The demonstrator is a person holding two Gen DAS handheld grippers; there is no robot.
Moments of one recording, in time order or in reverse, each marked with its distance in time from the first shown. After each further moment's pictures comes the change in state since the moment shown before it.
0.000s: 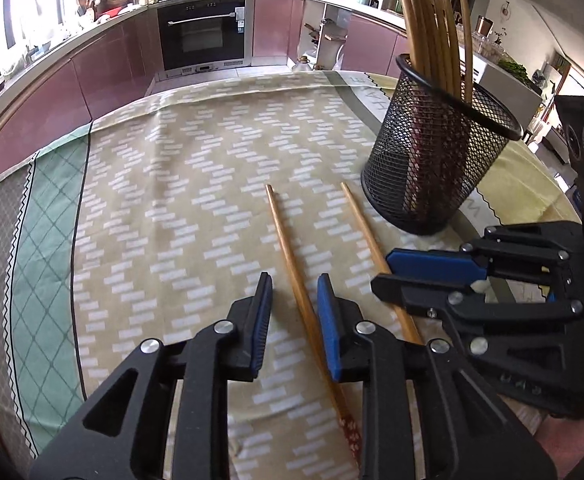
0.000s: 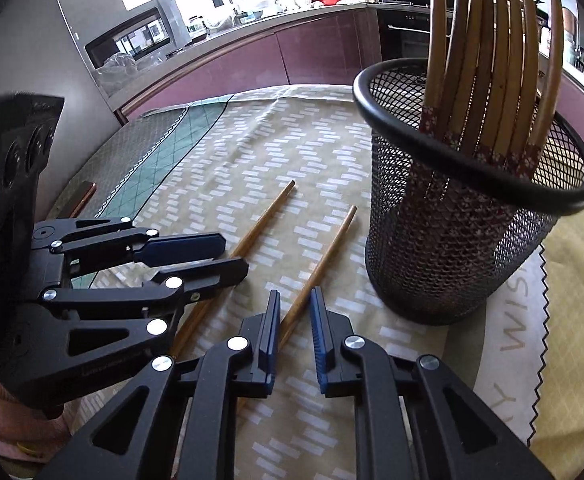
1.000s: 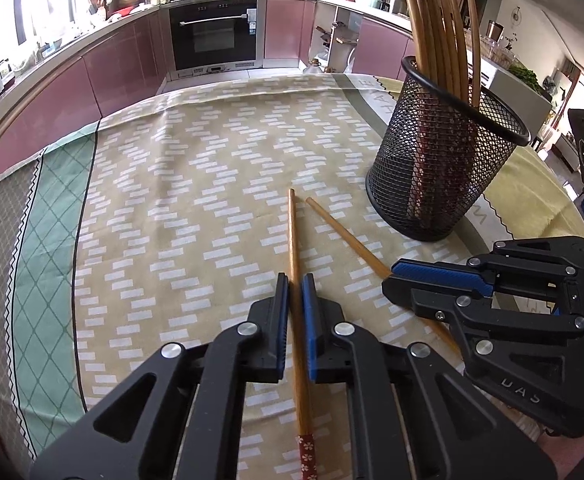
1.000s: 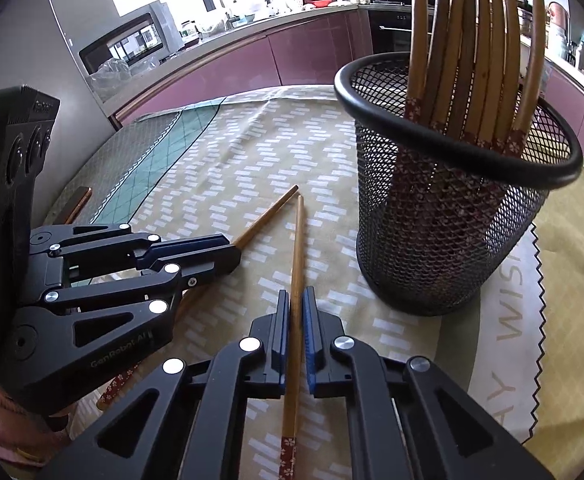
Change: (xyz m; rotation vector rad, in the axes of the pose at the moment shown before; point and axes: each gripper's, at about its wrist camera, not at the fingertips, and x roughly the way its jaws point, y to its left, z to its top) left arm 0.002 -0.006 -0.001 -0.028 -0.010 0.033; right arm -0.008 -0.011 -0.011 0.026 -0.015 -0.005
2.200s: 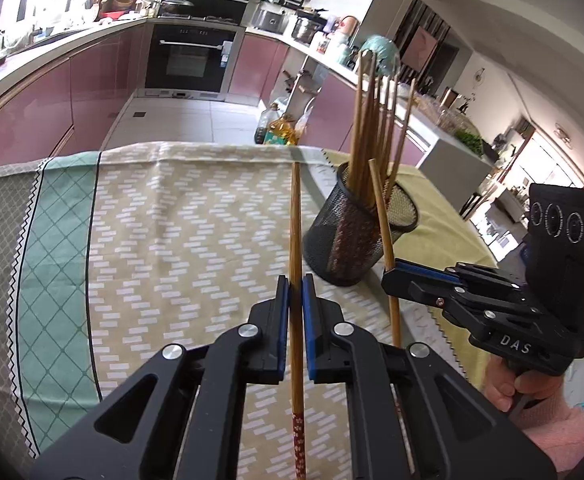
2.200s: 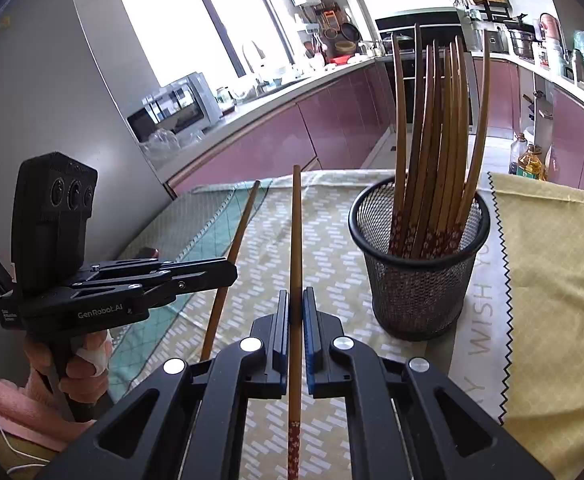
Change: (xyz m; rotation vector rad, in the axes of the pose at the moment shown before) left arm -0.090 0.024 0.007 -0.100 -0.158 -0.258; right arm -0.081 -0.005 0.011 0.027 -0.236 0.164
